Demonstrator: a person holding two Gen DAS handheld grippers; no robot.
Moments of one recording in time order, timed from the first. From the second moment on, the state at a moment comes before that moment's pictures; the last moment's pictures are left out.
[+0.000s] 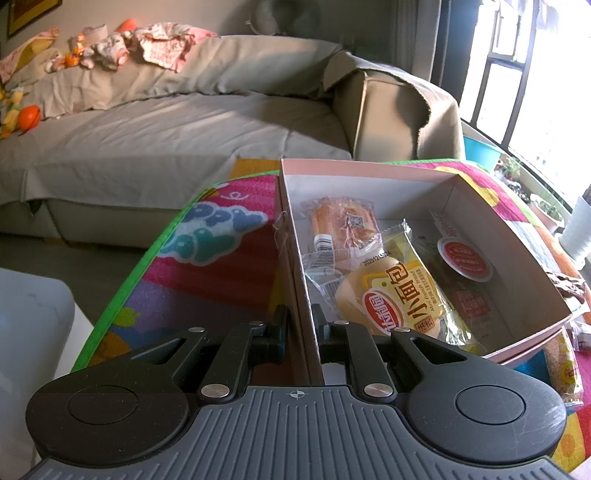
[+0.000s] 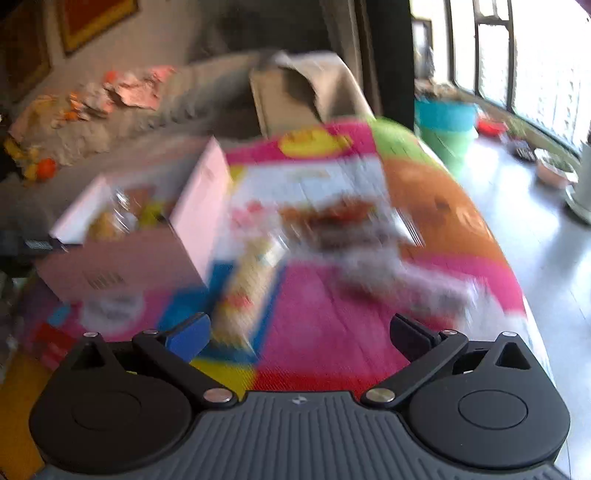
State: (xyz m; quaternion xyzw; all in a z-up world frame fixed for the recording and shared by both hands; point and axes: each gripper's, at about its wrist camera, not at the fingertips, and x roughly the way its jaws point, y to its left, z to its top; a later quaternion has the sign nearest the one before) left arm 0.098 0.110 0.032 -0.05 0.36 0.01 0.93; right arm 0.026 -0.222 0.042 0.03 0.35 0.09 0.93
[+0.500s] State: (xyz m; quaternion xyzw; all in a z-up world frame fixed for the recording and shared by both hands) left arm 0.098 0.110 0.032 -0.05 0.36 0.01 0.93; right arm 0.074 -0.183 0.024 -0.04 0.40 0.13 0.91
